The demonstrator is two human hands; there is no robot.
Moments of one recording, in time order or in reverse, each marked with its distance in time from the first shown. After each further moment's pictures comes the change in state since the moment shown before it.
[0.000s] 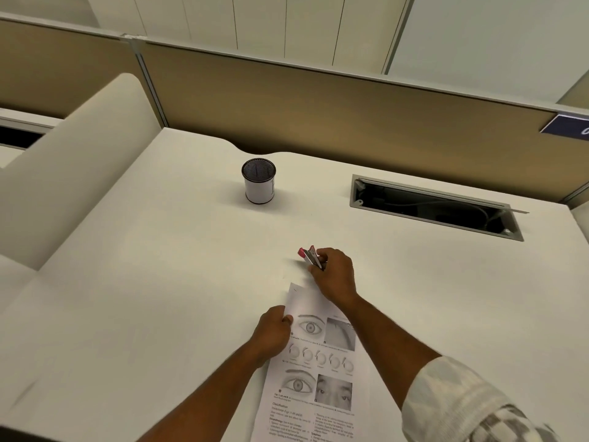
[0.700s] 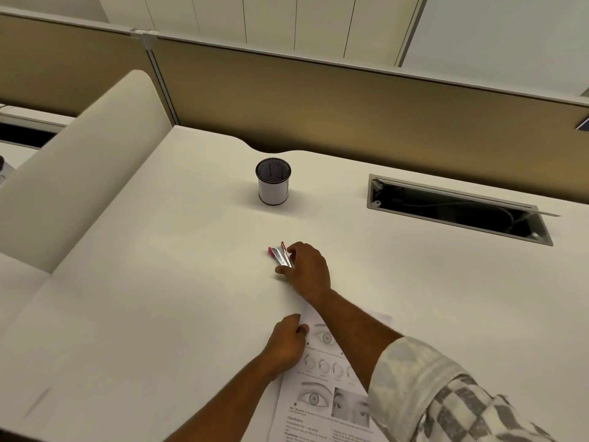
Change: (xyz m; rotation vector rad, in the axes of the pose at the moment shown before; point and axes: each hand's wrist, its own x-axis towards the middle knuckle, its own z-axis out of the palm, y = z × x) left_hand 0.000 -0.006 -0.005 -0.055 -0.040 0.009; right_hand 0.021 -0.051 0.071 -0.072 -0.103 -0.115
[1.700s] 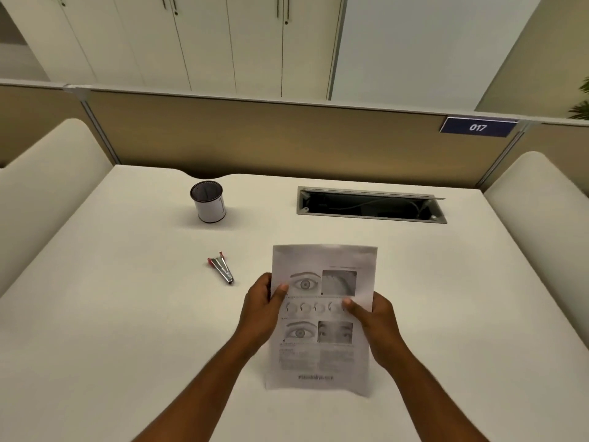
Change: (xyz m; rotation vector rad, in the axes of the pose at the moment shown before) left_hand -0.058 0.100 0.039 -0.340 0.127 0.362; right_hand -0.198 0.148 -0.172 0.938 0.233 0.308
